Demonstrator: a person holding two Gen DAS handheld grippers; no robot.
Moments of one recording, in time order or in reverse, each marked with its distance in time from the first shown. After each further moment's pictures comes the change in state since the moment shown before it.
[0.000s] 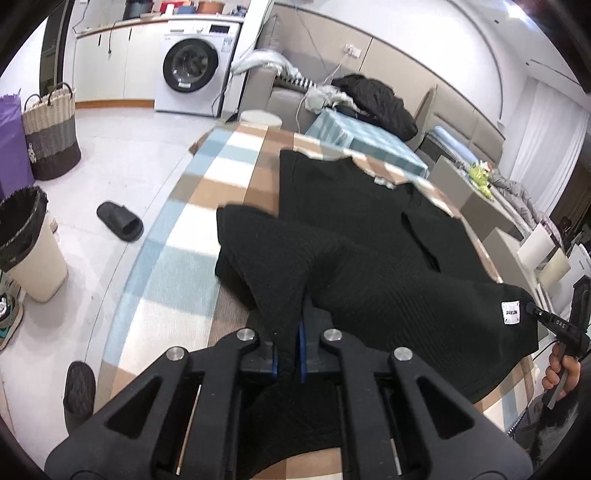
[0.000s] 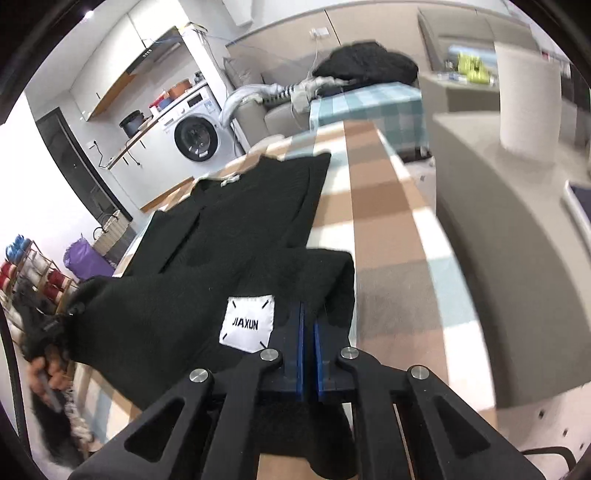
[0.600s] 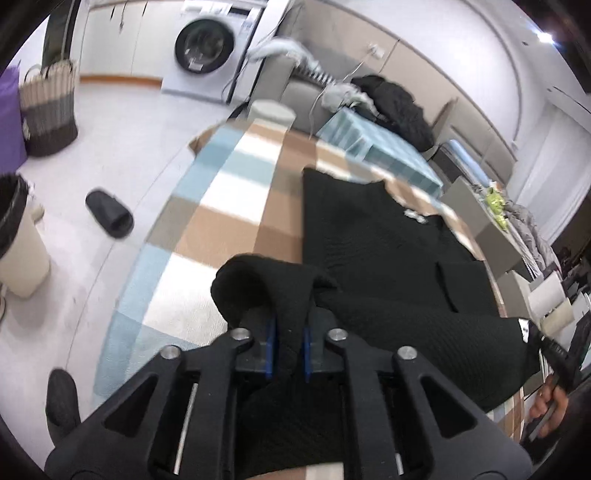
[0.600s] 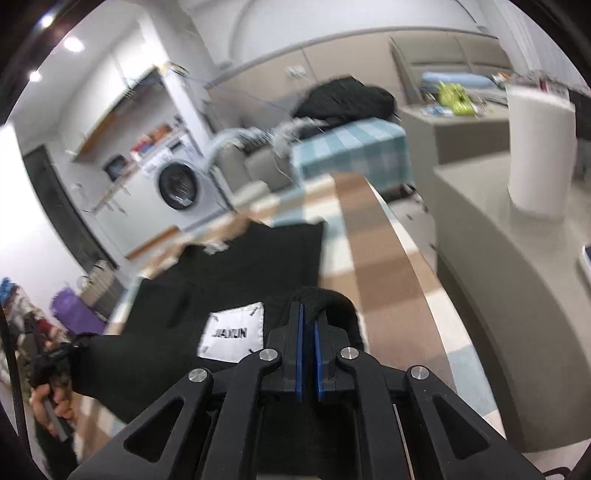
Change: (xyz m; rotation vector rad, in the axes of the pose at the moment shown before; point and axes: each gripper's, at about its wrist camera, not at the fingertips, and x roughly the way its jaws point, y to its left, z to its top) left arm 0.093 0.034 0.070 -0.123 0.072 0.002; right arm 0.035 0.012 0.052 0.106 -0.114 -0.102
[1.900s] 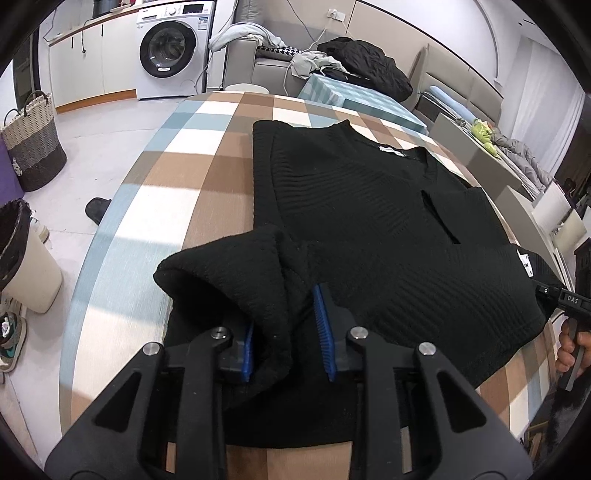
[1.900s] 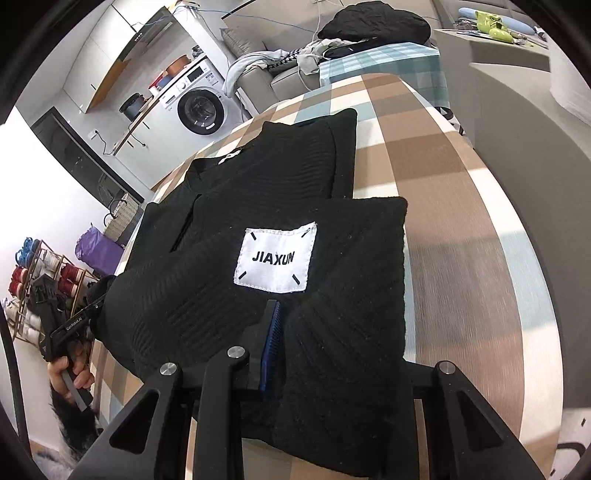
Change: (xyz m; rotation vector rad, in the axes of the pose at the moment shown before) left arm -0.022 -0.052 -0.086 0.218 0.067 0.030; right arm 0.023 -0.009 -0.051 -0.048 0.305 0.169
